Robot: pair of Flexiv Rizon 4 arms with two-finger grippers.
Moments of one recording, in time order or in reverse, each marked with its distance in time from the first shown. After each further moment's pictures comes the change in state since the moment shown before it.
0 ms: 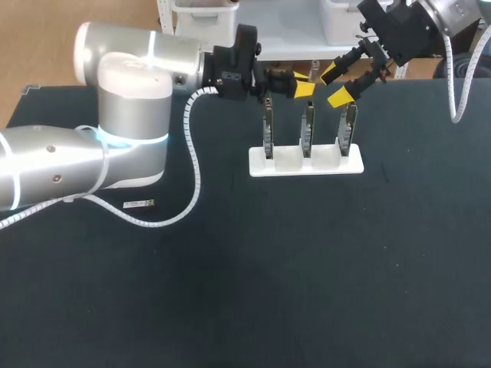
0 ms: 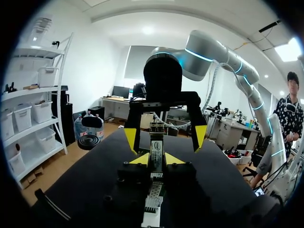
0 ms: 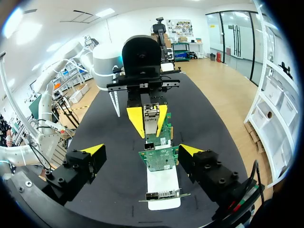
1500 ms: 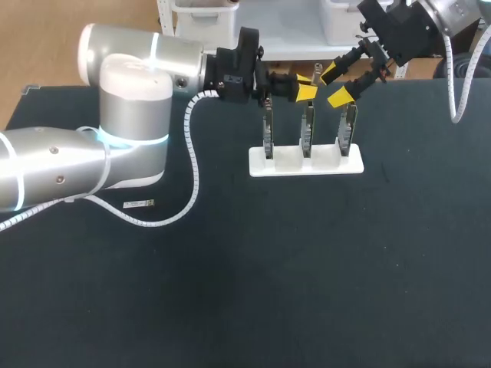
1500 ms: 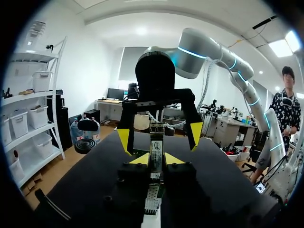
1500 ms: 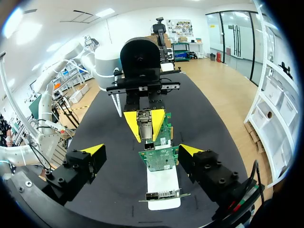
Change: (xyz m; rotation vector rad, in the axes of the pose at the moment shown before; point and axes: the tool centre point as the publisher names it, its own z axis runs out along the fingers) left arm 0.002 -0.006 0.006 0.043 -0.008 0.048; right arm 0.000 0.000 0.000 0.000 0.000 0.000
